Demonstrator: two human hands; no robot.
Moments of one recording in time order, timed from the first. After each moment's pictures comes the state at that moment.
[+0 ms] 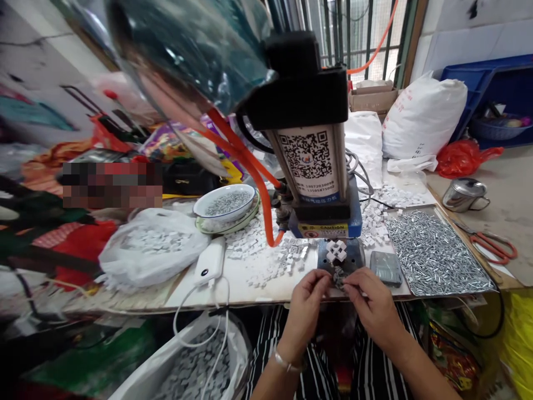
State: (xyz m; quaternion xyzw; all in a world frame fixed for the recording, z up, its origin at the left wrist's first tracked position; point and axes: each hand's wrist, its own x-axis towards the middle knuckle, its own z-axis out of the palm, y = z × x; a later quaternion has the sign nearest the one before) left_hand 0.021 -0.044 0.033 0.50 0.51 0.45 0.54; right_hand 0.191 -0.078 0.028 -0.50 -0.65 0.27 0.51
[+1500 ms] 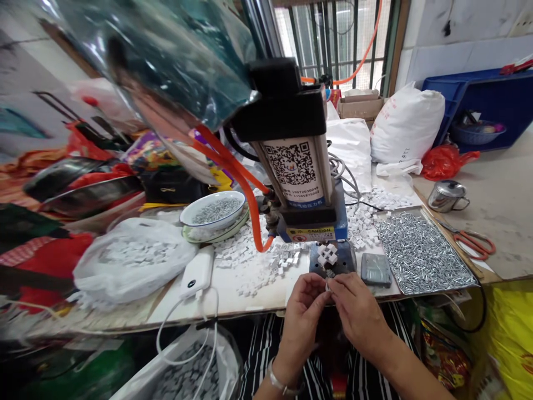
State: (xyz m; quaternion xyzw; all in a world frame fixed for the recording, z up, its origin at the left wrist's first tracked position) left_hand 0.038 -0.062 0.052 0.44 0.44 0.51 0.60; right_hand 0.180 -0.083 0.032 -0.49 -0.72 0.16 0.46
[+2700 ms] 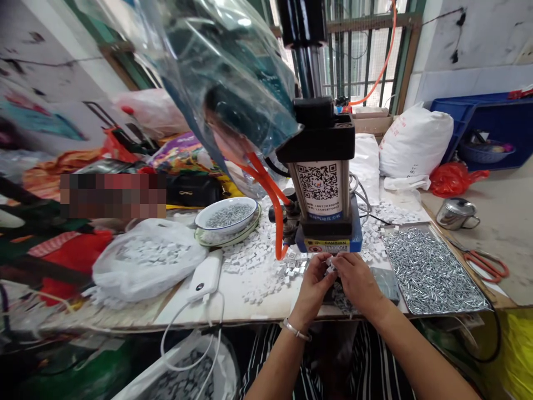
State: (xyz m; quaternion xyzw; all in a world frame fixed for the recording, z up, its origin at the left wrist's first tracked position) left_hand 0.038 0.016 0.014 0.52 0.34 0.53 0.58; right_hand 0.186 0.004 0.027 -0.46 -0.77 0.04 0.44
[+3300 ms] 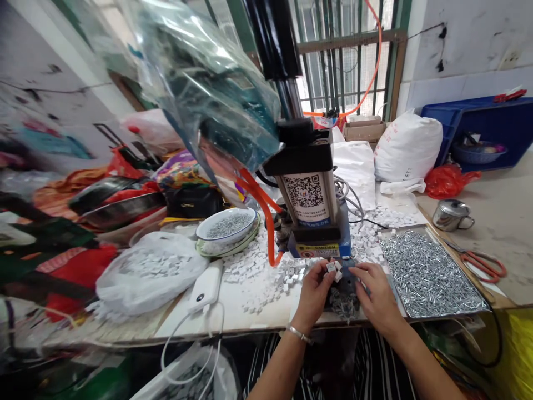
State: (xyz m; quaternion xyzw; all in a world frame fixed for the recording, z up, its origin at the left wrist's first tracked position) left_hand 0.045 0.021 0.013 0.58 0.42 0.50 0.49; right_hand 0.225 -0.029 0.001 -0.53 -0.70 0.07 0.47
